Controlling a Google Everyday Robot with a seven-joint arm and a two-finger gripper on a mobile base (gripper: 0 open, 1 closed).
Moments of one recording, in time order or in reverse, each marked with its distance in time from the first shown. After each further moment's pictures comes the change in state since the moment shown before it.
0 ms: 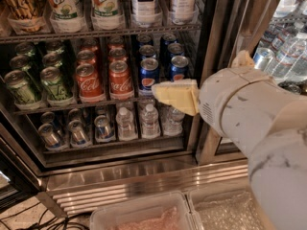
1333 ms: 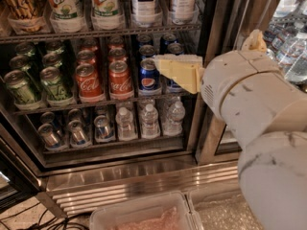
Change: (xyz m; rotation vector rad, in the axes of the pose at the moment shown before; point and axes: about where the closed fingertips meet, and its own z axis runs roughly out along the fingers) arm -0.039 -0.025 0.000 0.109 -0.193 0.078
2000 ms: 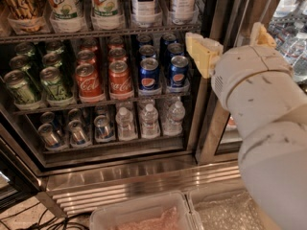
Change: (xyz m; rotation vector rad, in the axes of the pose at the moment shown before) arm -0.009 -0.032 0.011 0.113 -0.107 0.050
